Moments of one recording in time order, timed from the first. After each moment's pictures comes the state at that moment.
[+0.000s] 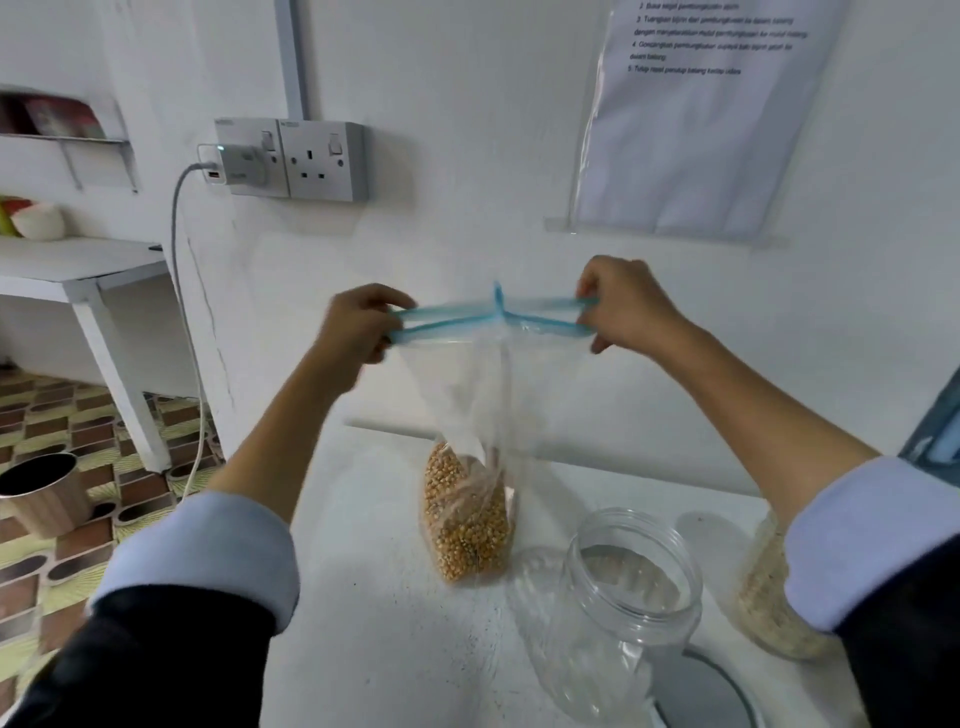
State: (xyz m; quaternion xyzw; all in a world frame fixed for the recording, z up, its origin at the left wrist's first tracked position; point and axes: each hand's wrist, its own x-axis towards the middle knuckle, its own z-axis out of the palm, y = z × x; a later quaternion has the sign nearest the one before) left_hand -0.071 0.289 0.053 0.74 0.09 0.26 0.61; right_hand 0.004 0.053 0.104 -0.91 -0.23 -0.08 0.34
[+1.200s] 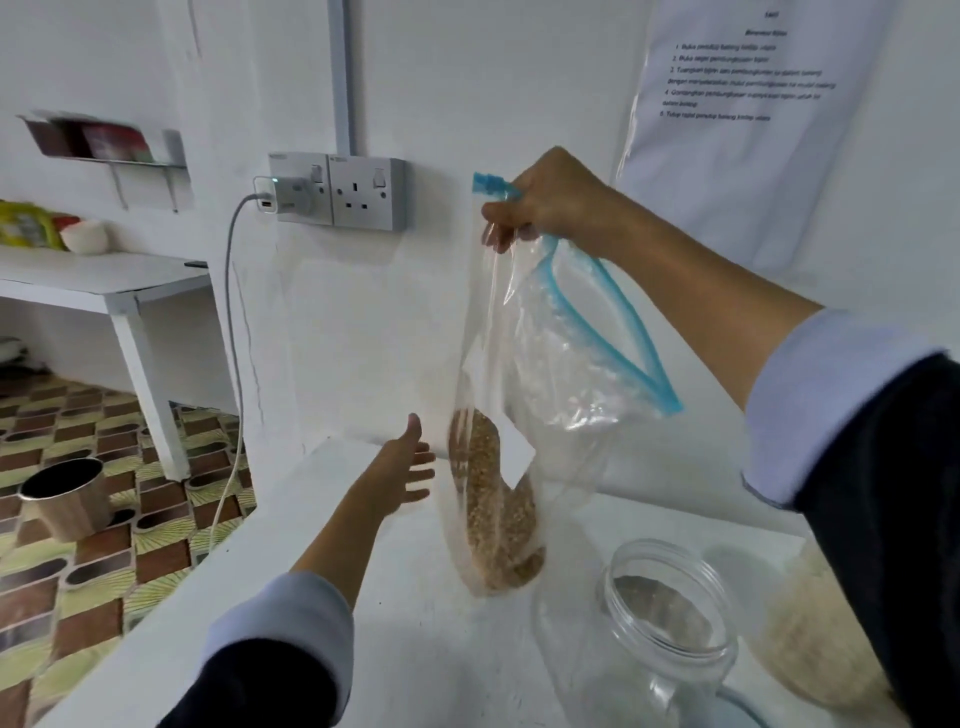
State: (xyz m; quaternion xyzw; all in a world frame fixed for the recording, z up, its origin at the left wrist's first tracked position) left_hand -0.068 0.298 -0.067 0.62 0.25 0.04 0.74; right_hand -0.008 0.140 0.197 -0.83 -0.40 -0.09 0.38
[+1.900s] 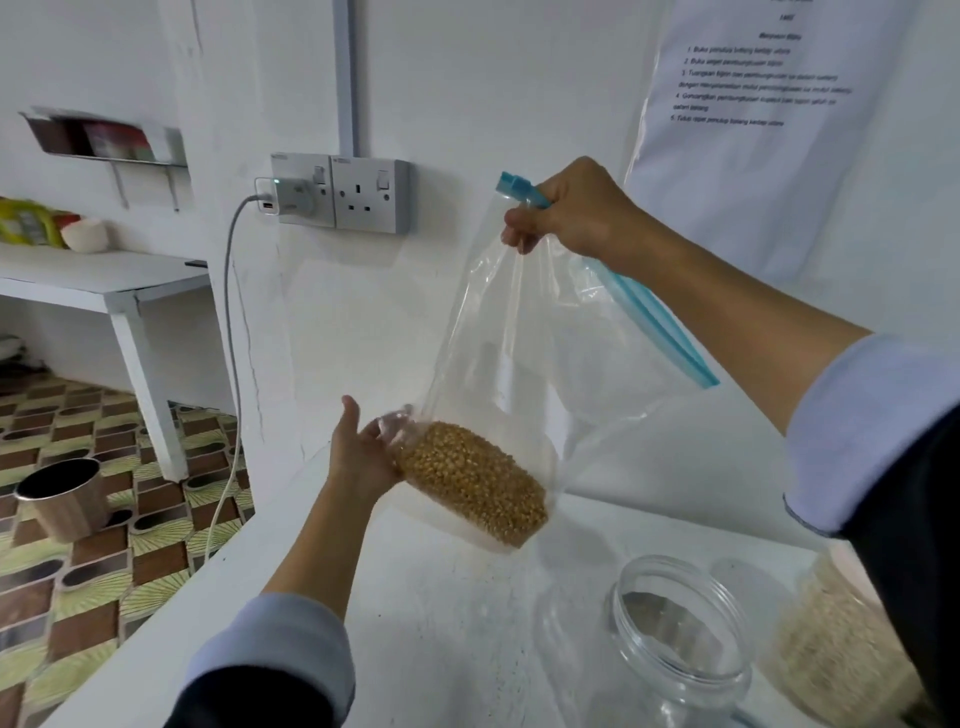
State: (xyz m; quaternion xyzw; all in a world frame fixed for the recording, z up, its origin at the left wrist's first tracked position) left_hand -0.067 0.325 -0.062 0.32 0.19 0.12 0.92; right_hand -0.006 0.127 0.193 -0.81 -0.39 -0.10 0.41
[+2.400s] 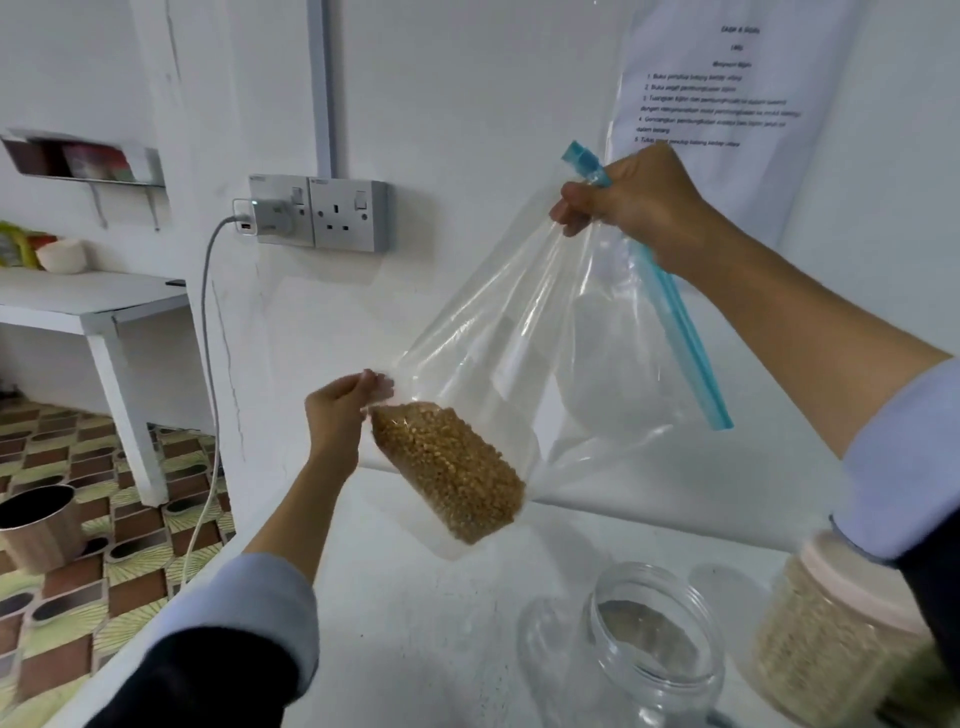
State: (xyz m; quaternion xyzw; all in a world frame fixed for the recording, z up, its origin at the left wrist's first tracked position) left_hand -0.057 0.331 -0.016 0.59 0.15 0.39 0.70; right_hand -0.003 0.073 0.208 -0.77 -0.34 -0.15 0.52
